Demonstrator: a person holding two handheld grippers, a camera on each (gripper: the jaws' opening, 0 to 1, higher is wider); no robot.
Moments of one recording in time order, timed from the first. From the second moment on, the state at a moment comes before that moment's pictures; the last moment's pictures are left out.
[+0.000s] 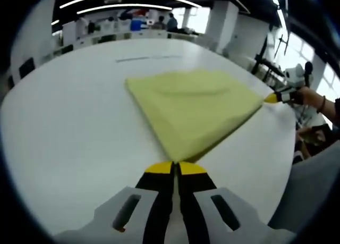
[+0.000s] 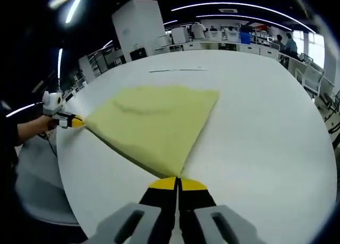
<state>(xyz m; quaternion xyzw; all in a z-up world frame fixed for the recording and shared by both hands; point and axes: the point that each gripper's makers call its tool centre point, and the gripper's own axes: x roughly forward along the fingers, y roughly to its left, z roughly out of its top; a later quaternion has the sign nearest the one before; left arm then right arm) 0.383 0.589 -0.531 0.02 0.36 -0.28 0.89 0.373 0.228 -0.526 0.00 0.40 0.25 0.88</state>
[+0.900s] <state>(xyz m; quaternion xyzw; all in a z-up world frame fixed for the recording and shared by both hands) 0.366 0.592 -0.533 0.02 0.38 -0.28 0.88 0.356 0.230 -0.528 0.01 0.41 0.25 0.88</state>
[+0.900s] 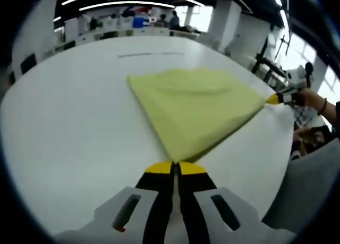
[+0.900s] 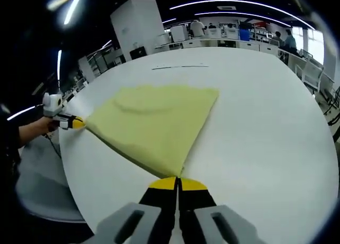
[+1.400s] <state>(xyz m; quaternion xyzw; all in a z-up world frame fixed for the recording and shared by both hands) 0.367 0.594 -0.532 -0.01 0.39 -0.26 0.89 0.361 0.223 -0.530 0.01 0.41 0.24 0.88</state>
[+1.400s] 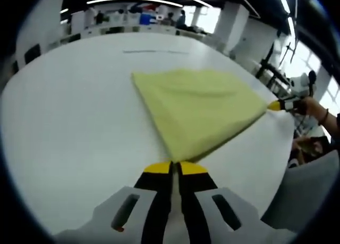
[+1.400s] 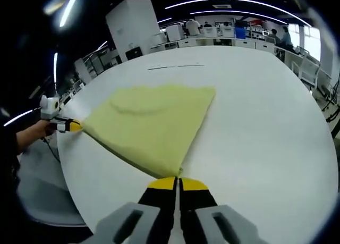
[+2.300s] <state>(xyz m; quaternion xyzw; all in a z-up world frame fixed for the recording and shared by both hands) 0.372 0.572 -0.462 -0.07 0.32 -0.25 0.91 0.366 0.261 -0.471 0.02 0.36 0.25 0.90</state>
